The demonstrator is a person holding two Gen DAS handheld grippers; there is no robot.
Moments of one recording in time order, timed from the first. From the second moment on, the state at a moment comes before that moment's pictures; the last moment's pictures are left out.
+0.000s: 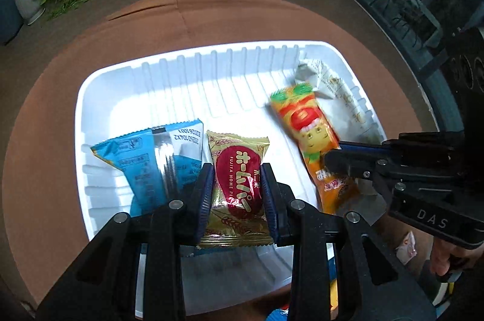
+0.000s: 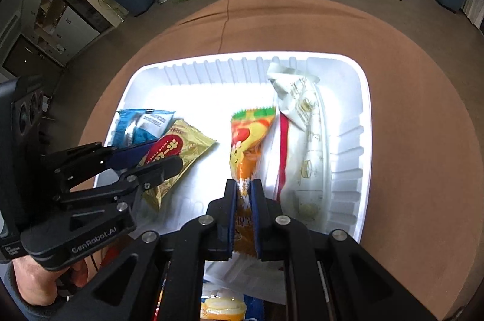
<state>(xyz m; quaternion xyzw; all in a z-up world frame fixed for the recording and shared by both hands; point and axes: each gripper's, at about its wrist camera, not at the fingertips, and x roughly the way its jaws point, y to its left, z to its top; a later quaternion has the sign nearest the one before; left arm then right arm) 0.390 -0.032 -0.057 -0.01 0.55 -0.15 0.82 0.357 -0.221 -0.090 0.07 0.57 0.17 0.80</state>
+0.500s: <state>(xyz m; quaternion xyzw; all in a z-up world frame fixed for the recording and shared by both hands) 0.393 -0.031 -0.060 -0.02 0.55 -0.15 0.82 0.345 -0.236 -0.068 0.12 0.55 0.18 0.81</state>
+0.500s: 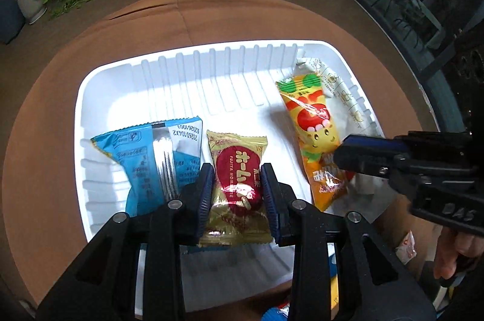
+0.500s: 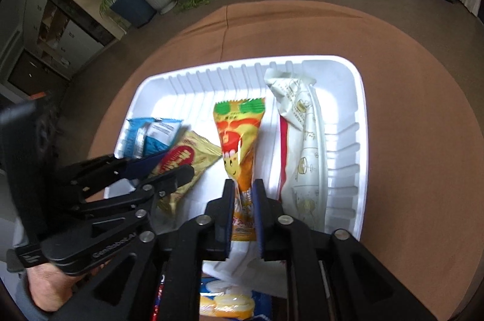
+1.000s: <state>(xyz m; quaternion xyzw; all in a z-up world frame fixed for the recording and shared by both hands) 0.303 0.019 0.040 -0.05 0.44 -0.16 0.88 0.231 -0.278 0.008 0.20 0.43 0.21 0.85</state>
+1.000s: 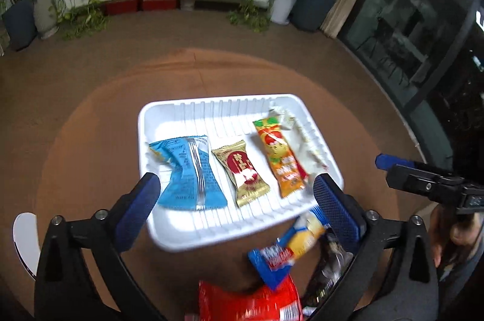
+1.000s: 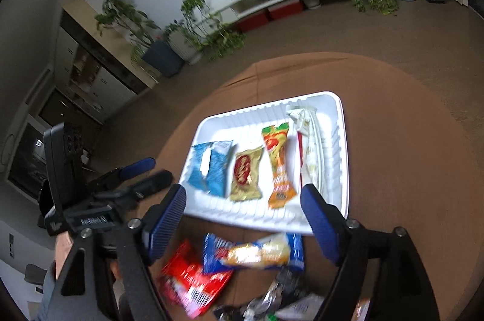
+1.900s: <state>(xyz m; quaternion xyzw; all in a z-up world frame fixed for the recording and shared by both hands) 0.064 0.059 -0.068 -0.19 0.45 -0.05 0.87 0.026 -0.246 -0.056 0.19 0.40 0.17 0.88</state>
